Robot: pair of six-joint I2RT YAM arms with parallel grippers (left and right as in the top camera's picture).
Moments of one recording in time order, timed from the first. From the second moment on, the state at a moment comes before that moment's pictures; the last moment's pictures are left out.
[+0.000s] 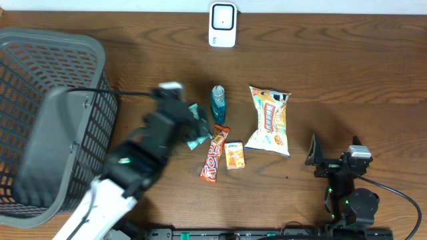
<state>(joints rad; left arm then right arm) -0.59 1.08 0.99 -0.66 -0.22 -0.60 -0.08 0.02 0.01 -0.07 -0.06 0.09</state>
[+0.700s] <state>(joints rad) -0.16 0.96 1.38 -0.41 -0.24 -0.04 -0.08 0.02 0.01 -0.07 -0.06 0.09</state>
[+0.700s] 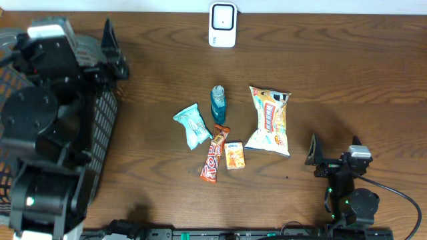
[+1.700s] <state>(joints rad) -0.15 0.38 1.34 -0.34 0.11 -0.01 -0.08 0.02 0.01 -0.07 -0.06 0.09</state>
